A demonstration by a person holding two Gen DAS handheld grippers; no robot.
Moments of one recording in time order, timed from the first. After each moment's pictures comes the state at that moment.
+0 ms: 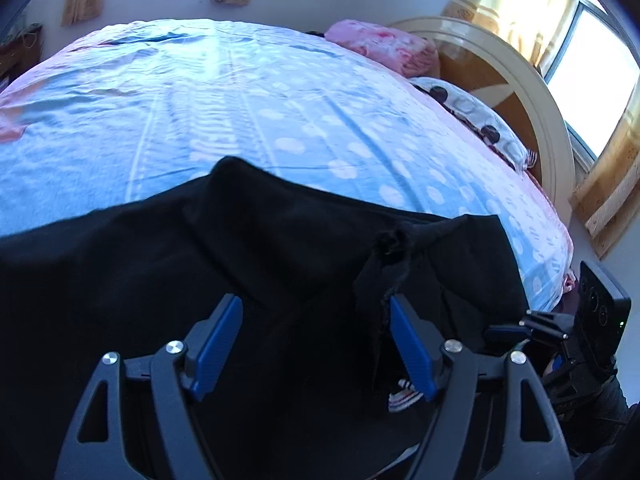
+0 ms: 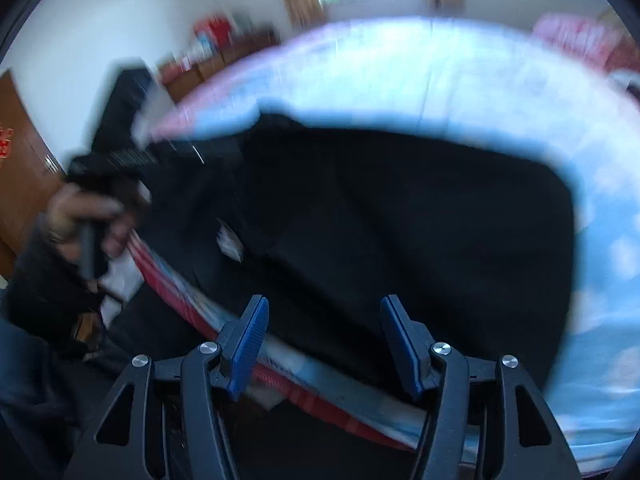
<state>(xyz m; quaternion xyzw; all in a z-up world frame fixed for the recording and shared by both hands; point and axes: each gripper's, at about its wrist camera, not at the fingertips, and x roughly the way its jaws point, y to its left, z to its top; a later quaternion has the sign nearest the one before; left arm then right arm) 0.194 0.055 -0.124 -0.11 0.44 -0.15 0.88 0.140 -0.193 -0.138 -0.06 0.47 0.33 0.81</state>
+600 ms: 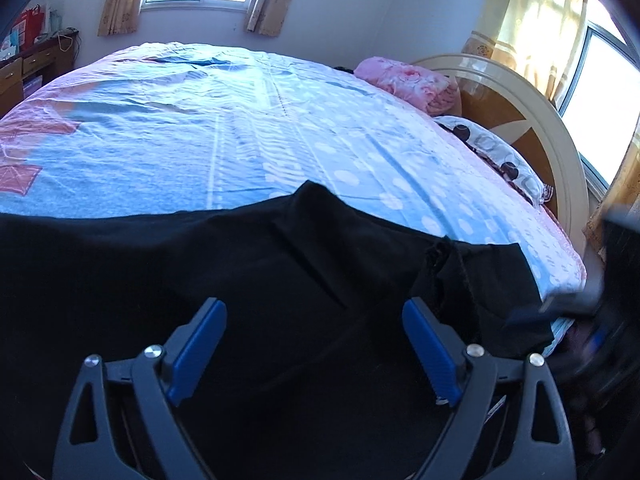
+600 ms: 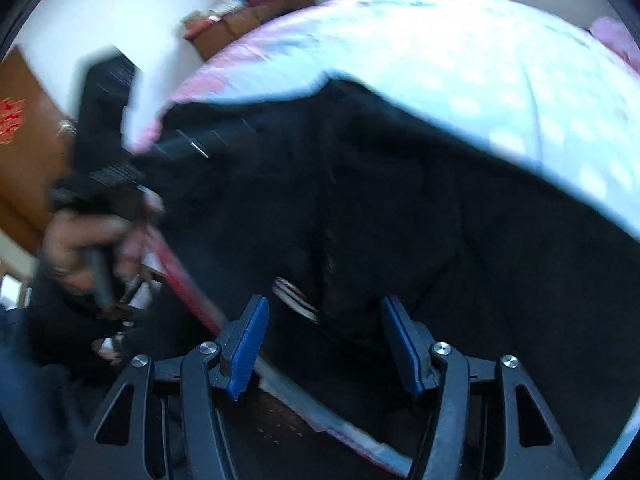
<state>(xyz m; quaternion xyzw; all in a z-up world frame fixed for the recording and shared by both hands) 0.177 0.096 -0.129 -0.13 0.38 -0.11 0.91 0.166 -0.129 -0.091 -0.07 0.47 0.43 0.77</state>
